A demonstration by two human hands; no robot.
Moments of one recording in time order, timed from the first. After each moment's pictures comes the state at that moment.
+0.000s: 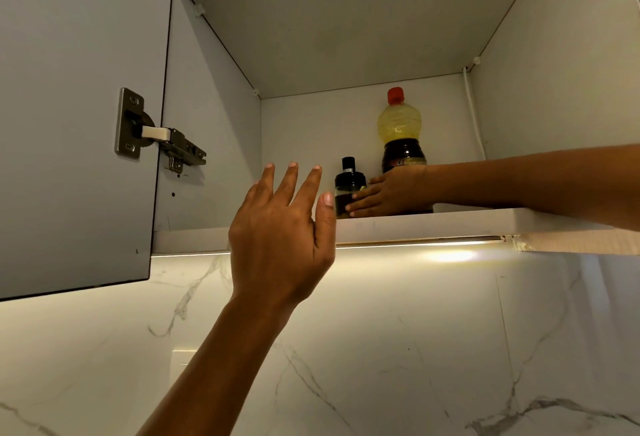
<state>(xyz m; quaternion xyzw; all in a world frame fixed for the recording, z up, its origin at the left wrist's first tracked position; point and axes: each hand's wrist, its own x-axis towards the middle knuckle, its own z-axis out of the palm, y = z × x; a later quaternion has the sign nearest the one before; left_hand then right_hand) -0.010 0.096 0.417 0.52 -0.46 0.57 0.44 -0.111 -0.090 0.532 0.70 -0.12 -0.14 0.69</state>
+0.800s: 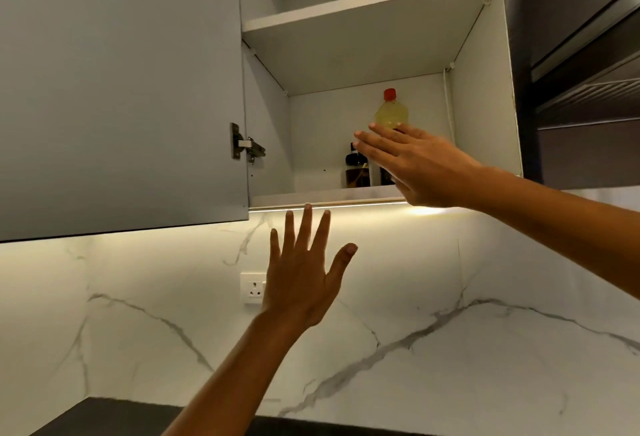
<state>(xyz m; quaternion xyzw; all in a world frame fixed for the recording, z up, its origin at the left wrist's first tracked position) -0.104 0.254 0.335 0.74 -0.52 0.32 0.29 -0.258 0.121 0.463 0.82 -0.12 0.30 0.47</state>
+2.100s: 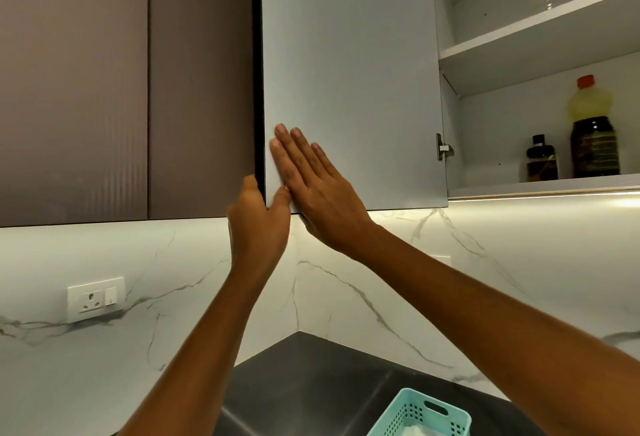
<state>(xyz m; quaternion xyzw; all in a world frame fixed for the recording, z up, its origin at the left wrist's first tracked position) -0.100 0.627 0.393 0.67 -0.22 0.36 0.61 -0.063 0.513 0.413 0.68 0.20 0.68 0.20</state>
